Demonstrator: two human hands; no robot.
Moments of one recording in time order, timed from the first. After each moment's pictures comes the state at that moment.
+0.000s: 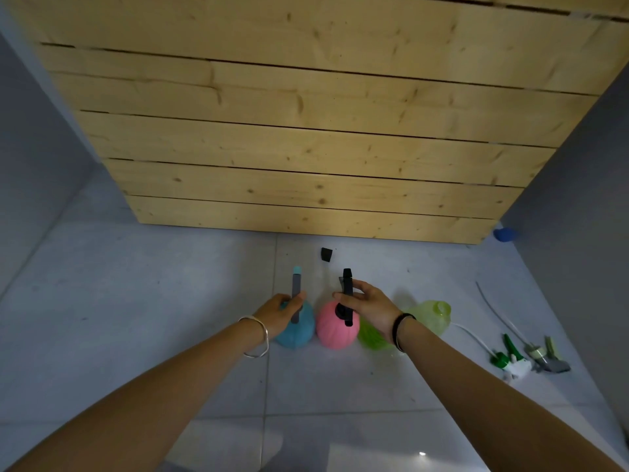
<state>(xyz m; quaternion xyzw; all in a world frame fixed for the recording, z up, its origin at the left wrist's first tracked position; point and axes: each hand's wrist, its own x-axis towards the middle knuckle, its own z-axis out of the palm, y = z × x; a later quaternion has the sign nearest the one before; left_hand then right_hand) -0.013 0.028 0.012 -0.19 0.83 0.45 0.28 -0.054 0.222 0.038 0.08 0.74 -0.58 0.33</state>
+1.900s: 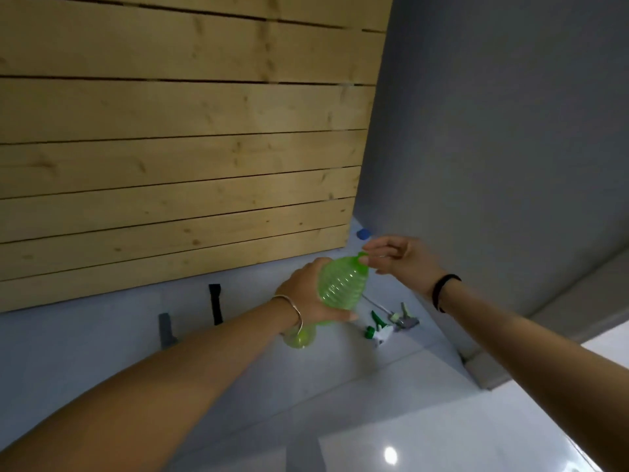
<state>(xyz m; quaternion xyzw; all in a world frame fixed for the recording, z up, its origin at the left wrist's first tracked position) -0.013 0.266 0.162 0.17 0.88 0.42 0.16 0.001 0.462 0.218 0.06 0.82 -0.57 0.03</state>
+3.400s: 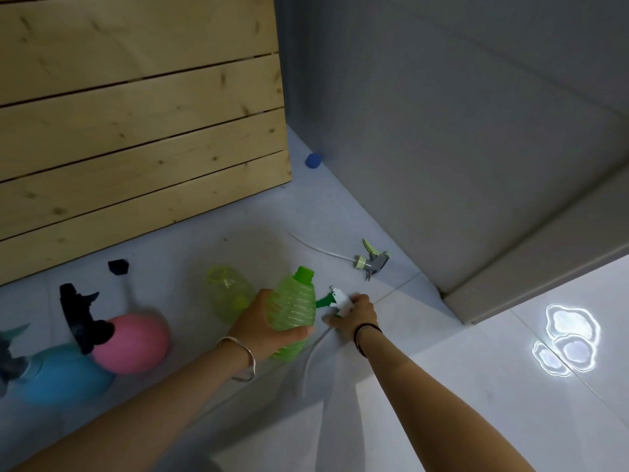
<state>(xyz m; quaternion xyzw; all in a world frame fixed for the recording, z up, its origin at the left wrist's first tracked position) 0.001 0.338 -0.016 0.03 0.84 0.47 0.27 0.023 0.530 -0.094 0.39 0.80 -0.42 0.17</state>
